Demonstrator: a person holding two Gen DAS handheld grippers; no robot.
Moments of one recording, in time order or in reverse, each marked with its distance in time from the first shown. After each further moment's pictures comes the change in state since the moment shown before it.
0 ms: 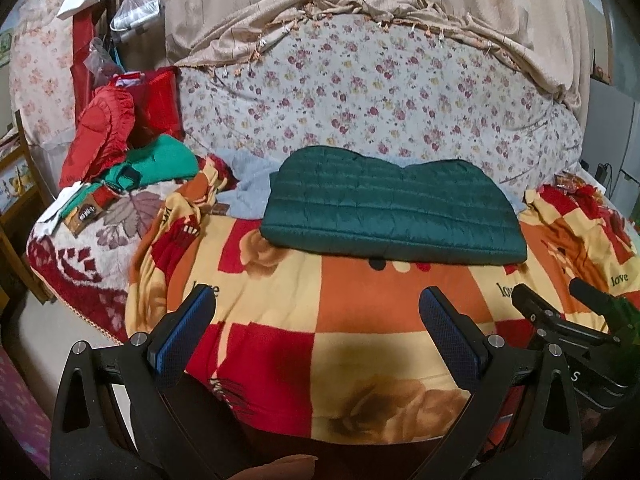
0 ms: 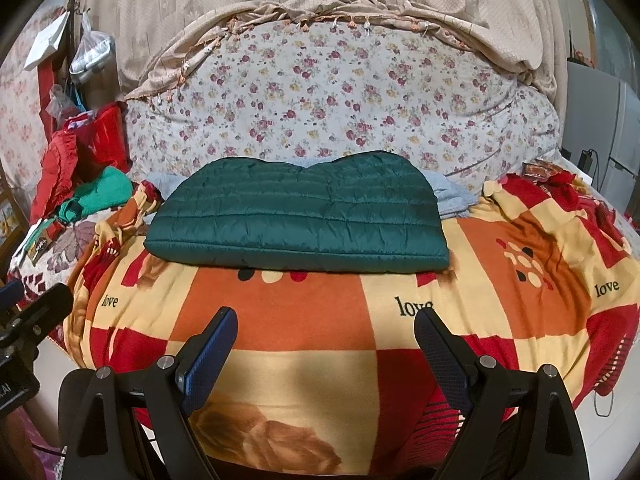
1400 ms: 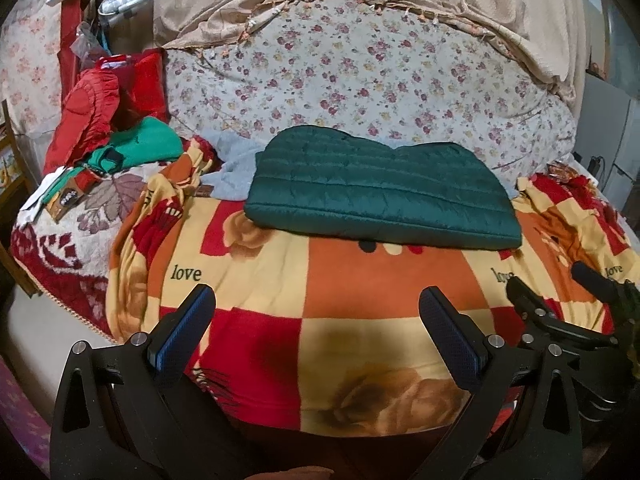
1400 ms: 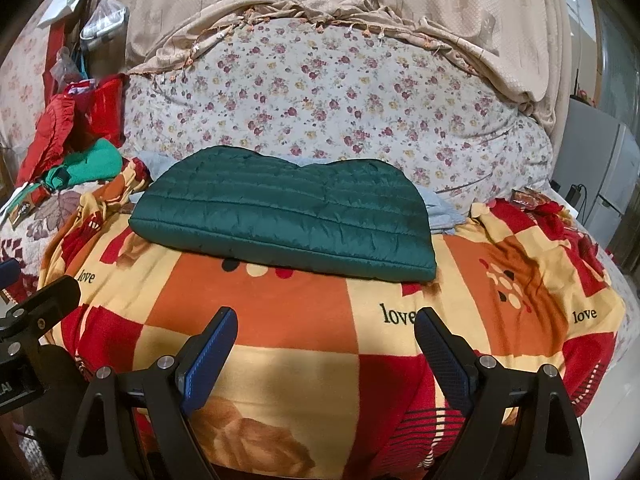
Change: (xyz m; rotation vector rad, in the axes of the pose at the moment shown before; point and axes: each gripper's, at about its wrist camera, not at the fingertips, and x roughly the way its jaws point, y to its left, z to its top) left arm 0.017 0.001 -0.011 -0.001 0.046 -0.063; right arm 0.004 0.017 -0.007 -0.133 -0.018 -0.098
